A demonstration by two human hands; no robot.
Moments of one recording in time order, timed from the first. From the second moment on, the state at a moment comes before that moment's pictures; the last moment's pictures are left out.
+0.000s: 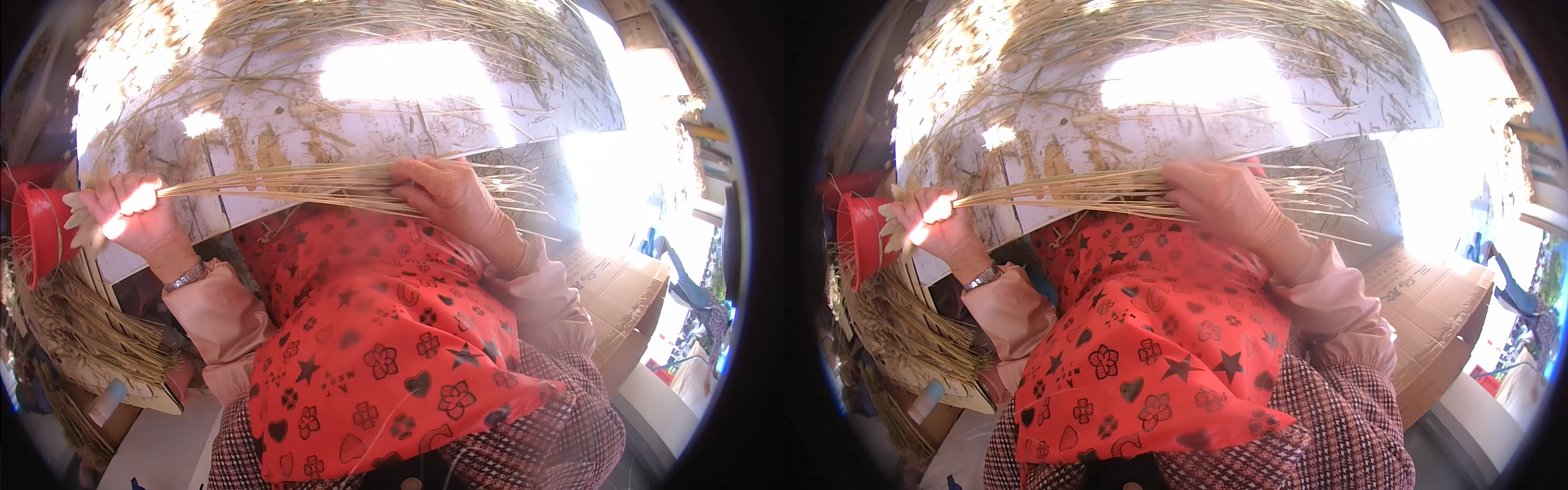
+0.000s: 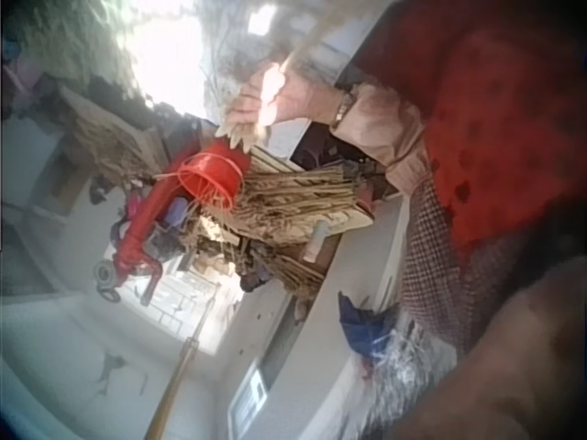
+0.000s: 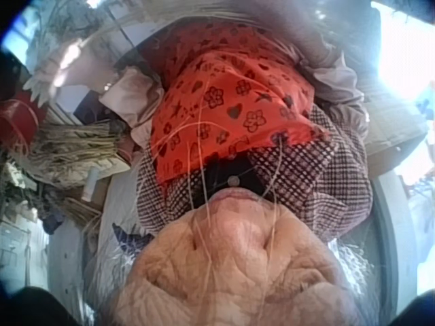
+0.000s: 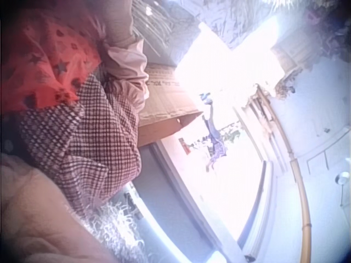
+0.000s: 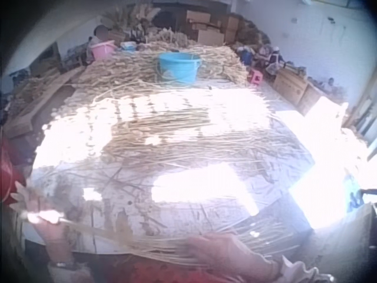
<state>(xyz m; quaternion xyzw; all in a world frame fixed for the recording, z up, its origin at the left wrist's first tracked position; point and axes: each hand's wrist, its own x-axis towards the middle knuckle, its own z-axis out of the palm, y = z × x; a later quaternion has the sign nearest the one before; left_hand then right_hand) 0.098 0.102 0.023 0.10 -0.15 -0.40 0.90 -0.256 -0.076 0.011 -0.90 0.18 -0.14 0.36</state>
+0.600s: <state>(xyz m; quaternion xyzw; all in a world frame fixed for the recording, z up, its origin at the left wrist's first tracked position) 0.103 0.115 0.036 0.09 -0.24 -0.39 0.89 -0.263 -0.073 0.030 -0.92 0.16 -0.09 0.33</state>
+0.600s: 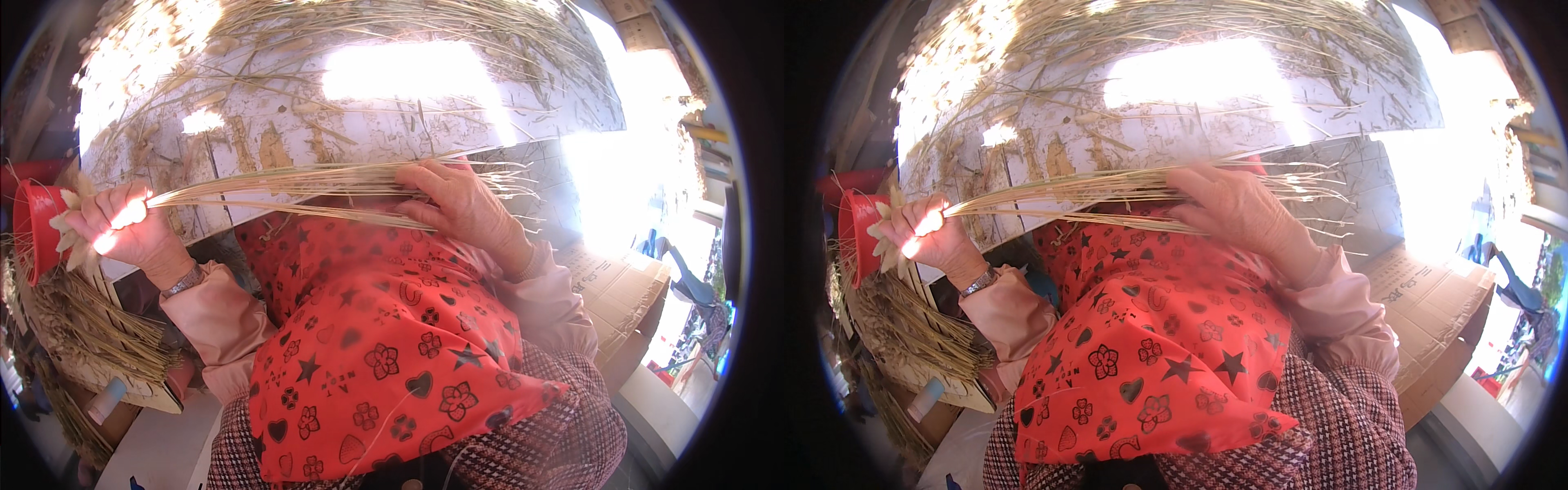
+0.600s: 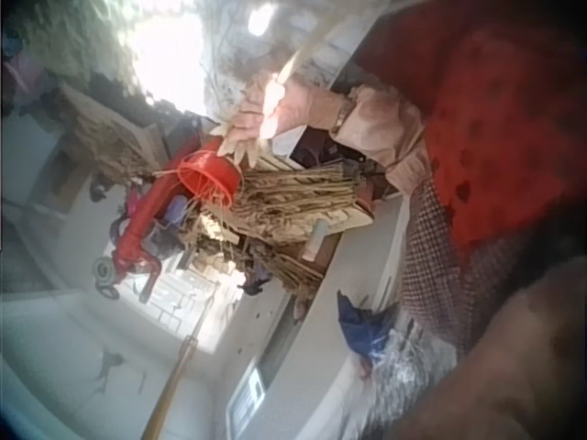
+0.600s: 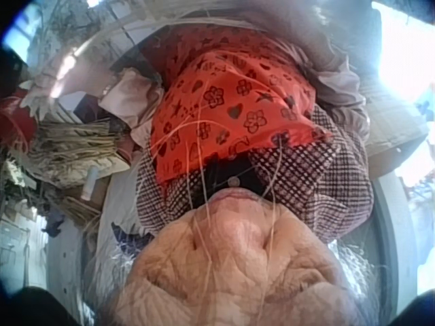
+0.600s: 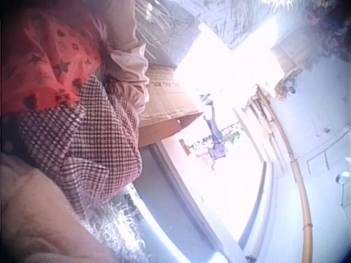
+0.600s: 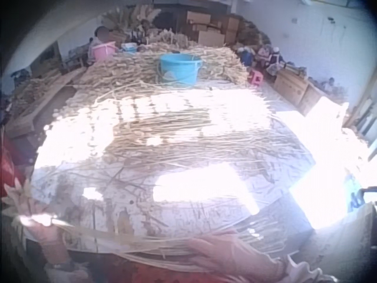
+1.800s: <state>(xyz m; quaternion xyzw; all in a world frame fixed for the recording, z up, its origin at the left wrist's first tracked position) 0.087 0.108 0.049 0.05 -0.28 -0.39 0.87 -0.283 -0.104 0.033 -0.86 0.40 -0.08 0.30</state>
